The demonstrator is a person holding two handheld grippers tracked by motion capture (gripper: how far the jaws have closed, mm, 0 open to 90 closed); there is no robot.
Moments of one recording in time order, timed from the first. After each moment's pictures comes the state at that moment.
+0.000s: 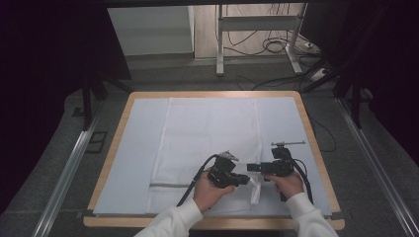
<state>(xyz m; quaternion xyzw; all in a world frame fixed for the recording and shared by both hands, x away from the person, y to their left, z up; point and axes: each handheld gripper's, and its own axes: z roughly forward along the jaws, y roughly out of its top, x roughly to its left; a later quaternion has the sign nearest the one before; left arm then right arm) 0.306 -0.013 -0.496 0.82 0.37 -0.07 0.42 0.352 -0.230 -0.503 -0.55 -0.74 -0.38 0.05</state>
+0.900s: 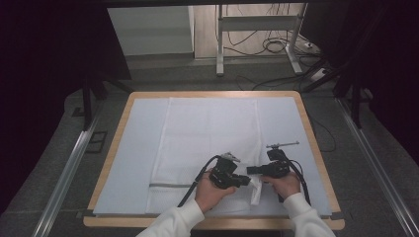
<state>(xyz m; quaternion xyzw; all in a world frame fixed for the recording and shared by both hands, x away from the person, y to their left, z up) 0.306 -0.018 -0.501 0.82 0.37 -0.08 0.42 0.355 -0.224 -0.514 -0.52 -0.76 -0.38 0.10</state>
